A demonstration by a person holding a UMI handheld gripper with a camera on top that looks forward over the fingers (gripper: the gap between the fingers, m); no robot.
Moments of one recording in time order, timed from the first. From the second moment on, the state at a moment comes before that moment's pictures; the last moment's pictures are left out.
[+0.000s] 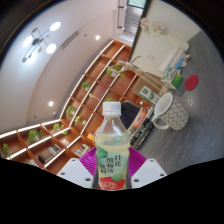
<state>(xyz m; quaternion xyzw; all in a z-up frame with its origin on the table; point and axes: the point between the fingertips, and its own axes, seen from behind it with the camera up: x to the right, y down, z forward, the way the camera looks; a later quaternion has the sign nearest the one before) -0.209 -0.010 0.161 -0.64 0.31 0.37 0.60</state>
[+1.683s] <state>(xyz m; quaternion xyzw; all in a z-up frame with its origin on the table) 0.104 0.045 0.208 -0.72 0.16 -0.16 0.66</state>
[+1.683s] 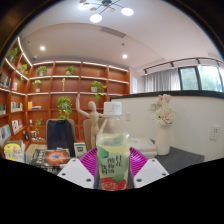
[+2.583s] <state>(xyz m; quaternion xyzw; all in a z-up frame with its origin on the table) 0.145 0.057 0.083 -0.78 0.17 -0.12 0.59</state>
